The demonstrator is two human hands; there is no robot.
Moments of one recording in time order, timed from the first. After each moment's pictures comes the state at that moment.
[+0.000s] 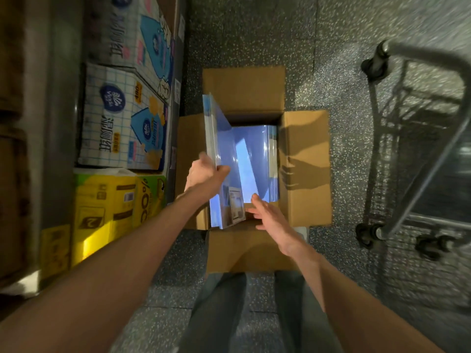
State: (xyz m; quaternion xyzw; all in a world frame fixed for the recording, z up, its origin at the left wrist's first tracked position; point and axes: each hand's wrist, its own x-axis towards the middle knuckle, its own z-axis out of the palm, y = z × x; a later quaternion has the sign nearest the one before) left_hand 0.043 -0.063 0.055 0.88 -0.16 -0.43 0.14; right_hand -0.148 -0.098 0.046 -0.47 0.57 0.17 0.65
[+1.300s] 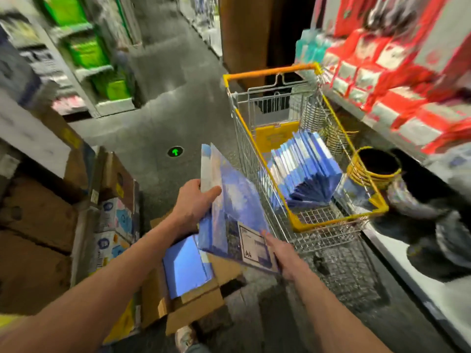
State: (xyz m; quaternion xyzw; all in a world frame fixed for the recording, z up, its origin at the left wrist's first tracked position) left_hand -0.296 -0.068 0.599 0.76 -0.45 -0.30 0.36; right_hand -0.522 -0.078 0.467 -0.30 0.63 -0.17 0.70
